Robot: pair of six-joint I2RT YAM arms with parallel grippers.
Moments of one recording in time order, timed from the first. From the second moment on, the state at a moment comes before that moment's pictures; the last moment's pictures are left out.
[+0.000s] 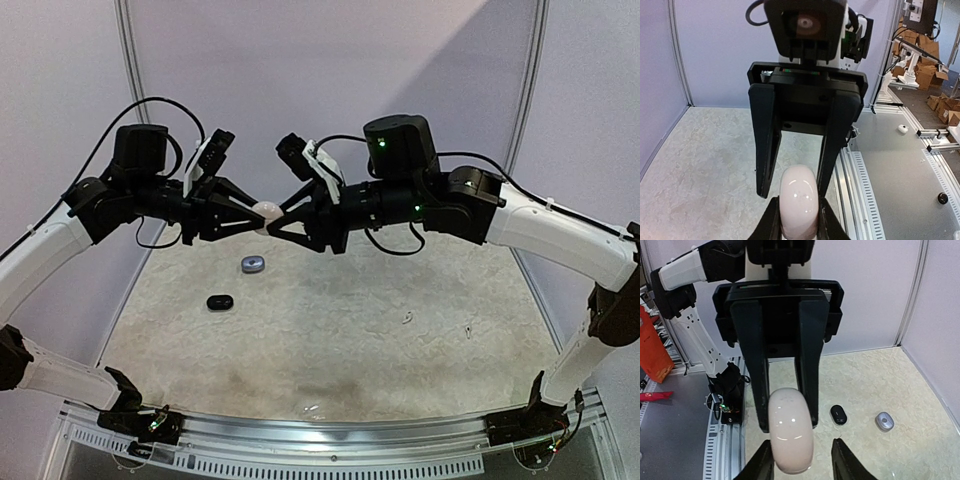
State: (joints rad) left arm -0.59 1.22 1.30 -0.46 0.99 0.24; right arm 1.07 1.66 1.69 -0.34 -0.33 -0.05
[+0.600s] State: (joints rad) left arm -0.58 1.15 1.17 -0.38 0.99 0.22; right arm 1.07 1.68 1.73 -0.38 -0.36 -0.08
